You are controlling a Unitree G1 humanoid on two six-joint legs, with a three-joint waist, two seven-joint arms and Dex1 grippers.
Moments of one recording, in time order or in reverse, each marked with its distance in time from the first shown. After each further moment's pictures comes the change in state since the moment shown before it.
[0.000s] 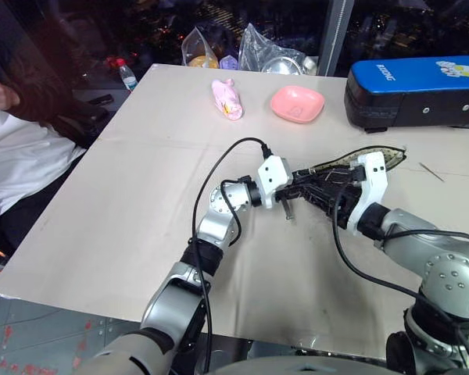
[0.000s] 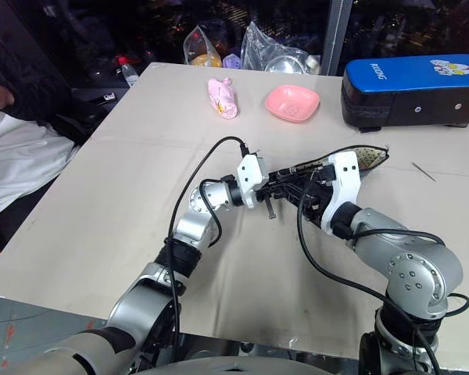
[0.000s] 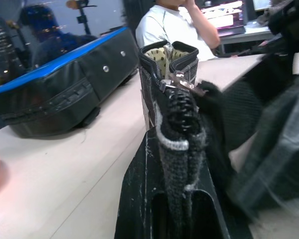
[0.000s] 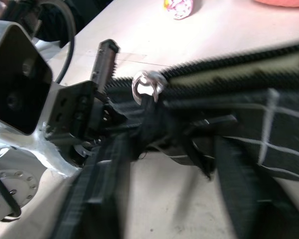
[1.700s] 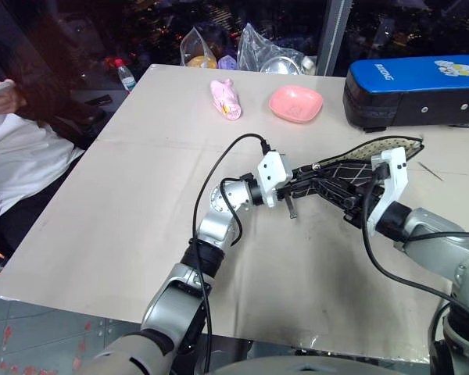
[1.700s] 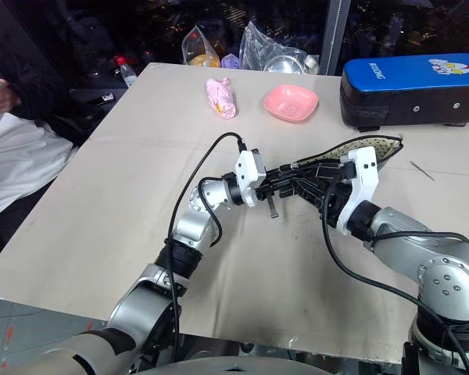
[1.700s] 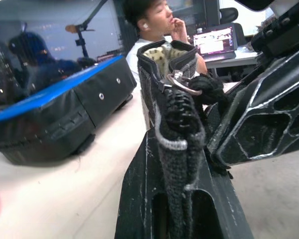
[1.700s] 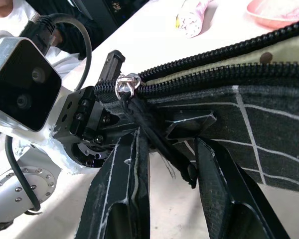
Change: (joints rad) left arm 0.017 0.013 -0.011 -0.085 -0.104 0.085 -0.030; right arm 0.066 -0.254 0.034 0.074 0.440 -0.241 -0.175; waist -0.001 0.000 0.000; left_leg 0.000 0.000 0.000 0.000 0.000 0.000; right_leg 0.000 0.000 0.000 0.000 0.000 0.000
